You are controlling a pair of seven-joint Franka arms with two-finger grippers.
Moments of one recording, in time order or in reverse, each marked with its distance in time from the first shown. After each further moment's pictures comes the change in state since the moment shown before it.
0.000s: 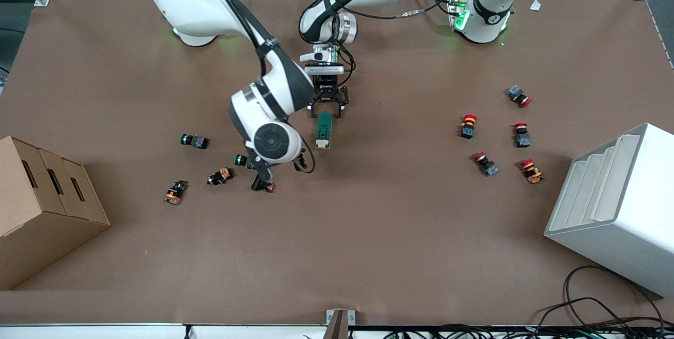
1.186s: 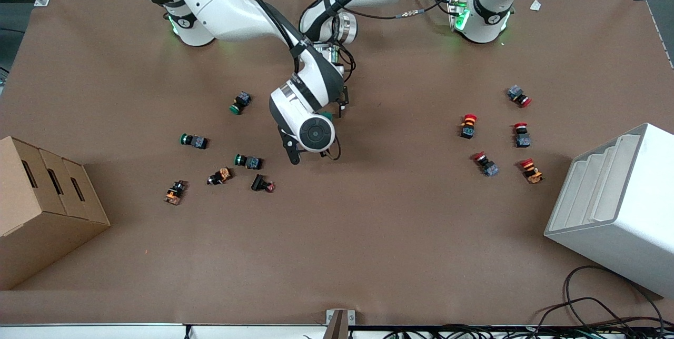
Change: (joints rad) left arm 0.000 0.001 0.000 0.000 0.000 -0.003 0.000; right arm 0.094 0.085 0.010 0.058 0.028 -0.061 0.141
